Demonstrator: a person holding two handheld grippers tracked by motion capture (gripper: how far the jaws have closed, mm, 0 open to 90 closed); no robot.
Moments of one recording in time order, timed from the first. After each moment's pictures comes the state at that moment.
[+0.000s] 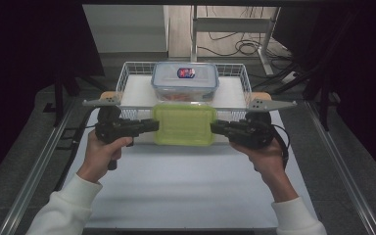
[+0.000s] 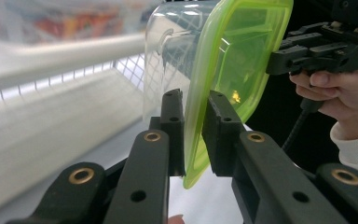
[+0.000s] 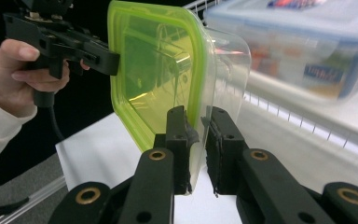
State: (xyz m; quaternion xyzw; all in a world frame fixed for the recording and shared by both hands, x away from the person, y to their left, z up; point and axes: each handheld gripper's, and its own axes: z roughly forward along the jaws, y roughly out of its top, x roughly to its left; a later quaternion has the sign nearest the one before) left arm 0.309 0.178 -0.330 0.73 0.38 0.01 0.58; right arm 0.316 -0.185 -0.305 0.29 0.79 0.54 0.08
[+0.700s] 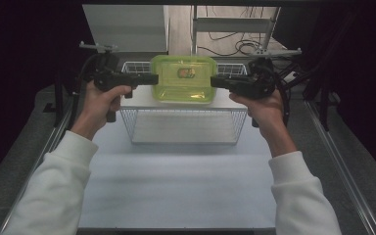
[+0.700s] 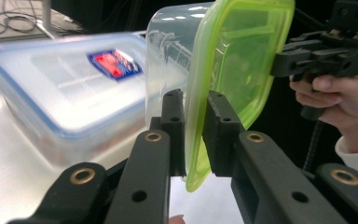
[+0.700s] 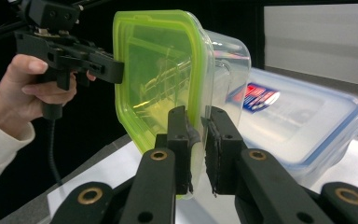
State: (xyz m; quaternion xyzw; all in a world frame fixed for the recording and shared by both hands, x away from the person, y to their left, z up) left arm 0.390 0.190 -0.258 0.73 0.37 0.01 0.58; right arm 0.390 -0.176 -0.238 0.29 0.77 0.57 0.08
